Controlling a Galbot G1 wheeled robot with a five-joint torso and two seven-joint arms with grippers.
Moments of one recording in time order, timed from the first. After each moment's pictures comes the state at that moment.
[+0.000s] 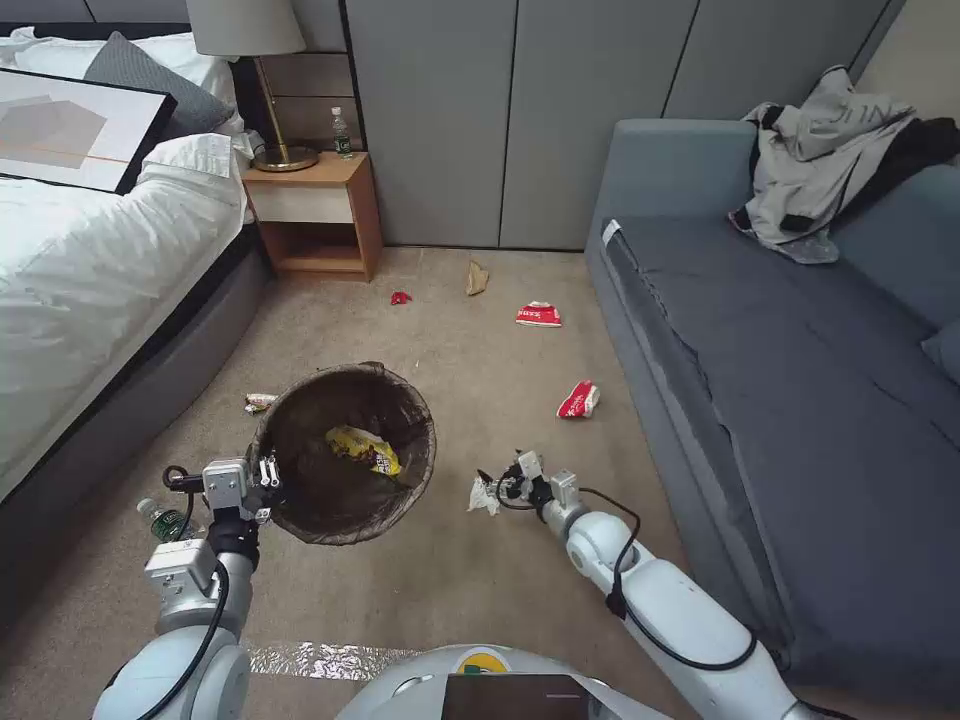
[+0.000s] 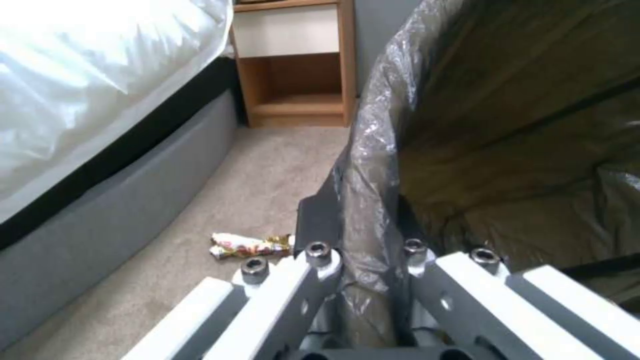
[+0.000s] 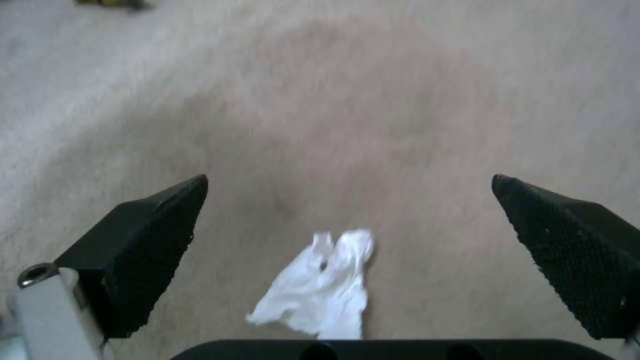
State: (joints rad) left arm 1.83 -1.45 -0.73 -2.43 -0.19 0.25 -0.12; right arm -1.01 1.13 -0.09 1.43 0.50 -0.15 -0.05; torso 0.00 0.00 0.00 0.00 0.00
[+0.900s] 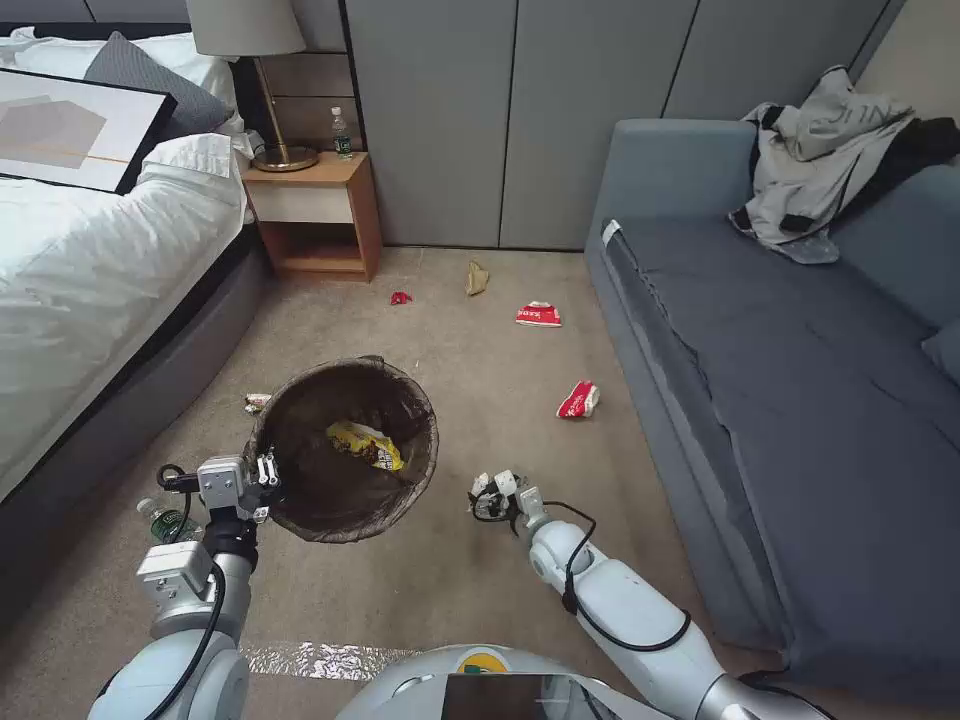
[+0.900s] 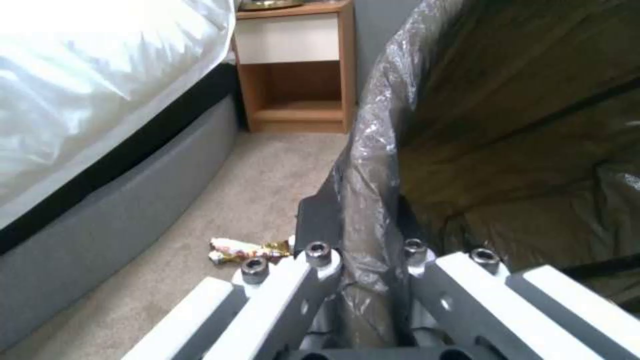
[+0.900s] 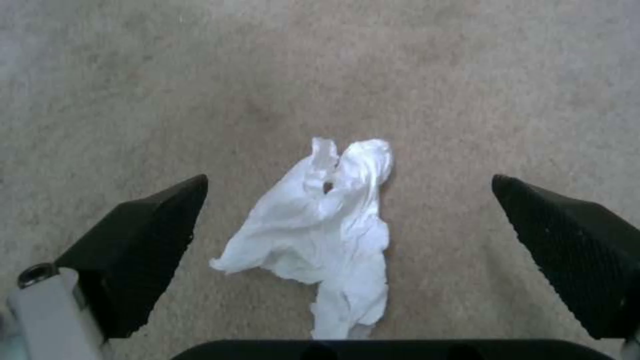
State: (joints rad) left arm 1.84 -1.47 -0.73 -2.46 -0.19 0.25 -0.11; right arm -0.94 1.25 -0.19 1.22 0.41 -0.19 0.09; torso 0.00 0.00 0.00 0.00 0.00
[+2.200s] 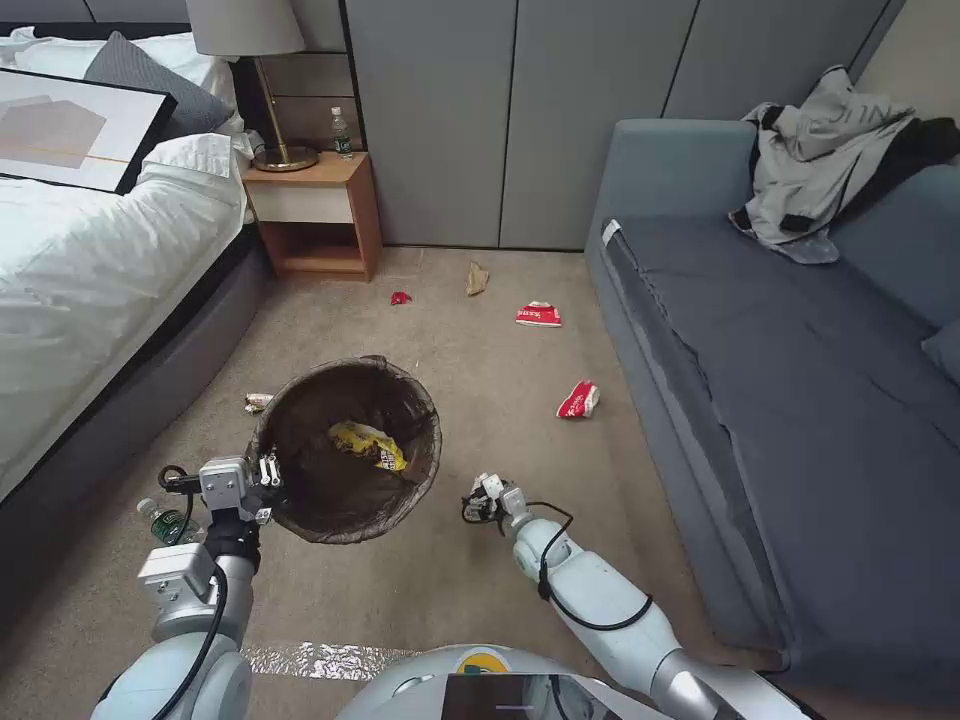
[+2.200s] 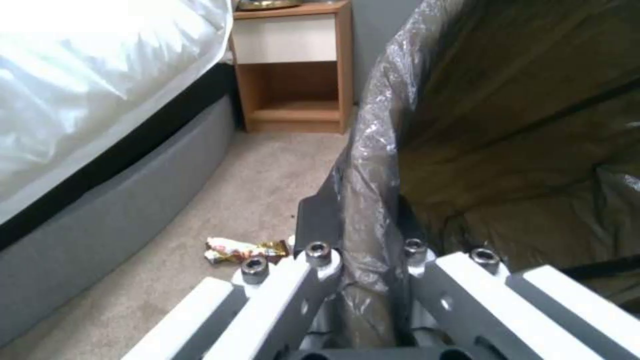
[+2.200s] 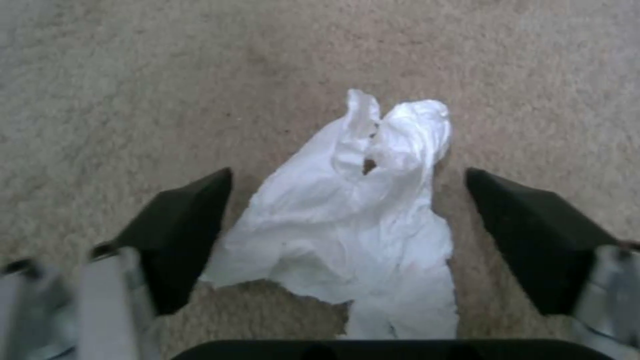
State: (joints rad) left arm 1.84 -1.48 -0.72 -2.47 -0.18 0.25 -0.11; right arm -0.87 1.36 -0.19 1.00 0.34 -0.16 0.06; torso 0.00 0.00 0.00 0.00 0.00
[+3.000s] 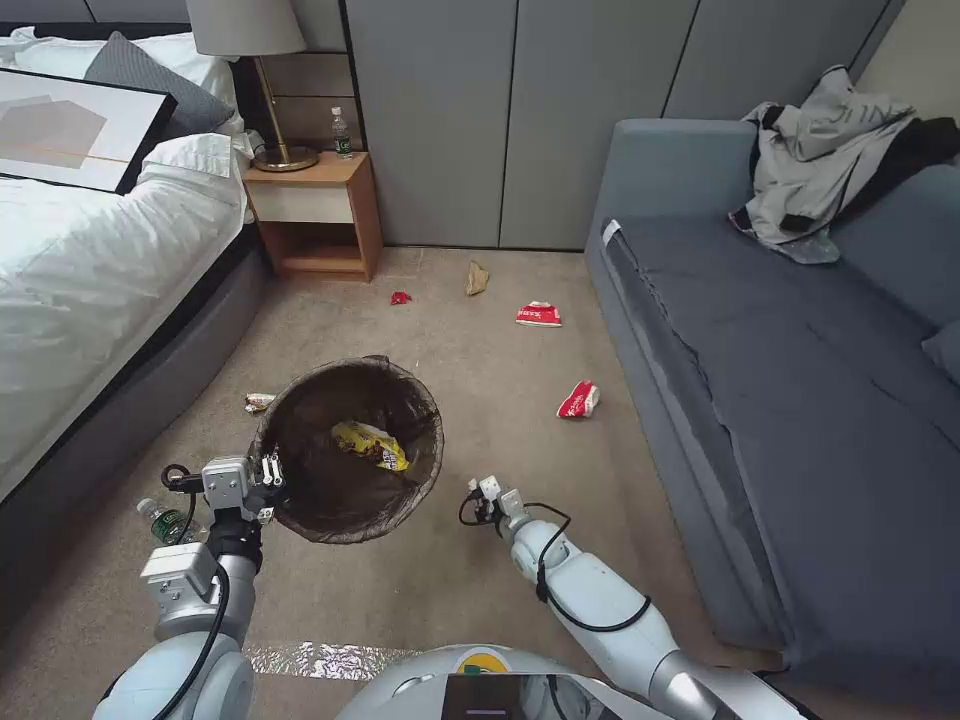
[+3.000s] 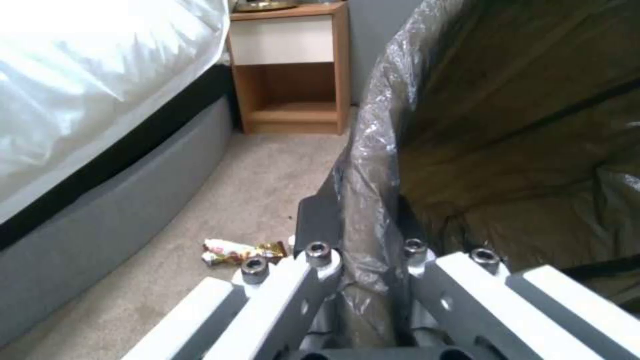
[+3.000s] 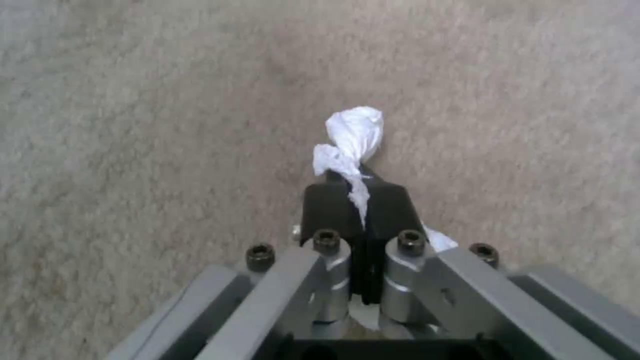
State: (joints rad) left arm 1.84 -1.48 -0.71 -2.47 -0.18 0.25 -0.11; right arm -0.88 1.36 -0.19 1.01 0.33 -0.15 0.05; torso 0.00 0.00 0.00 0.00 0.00
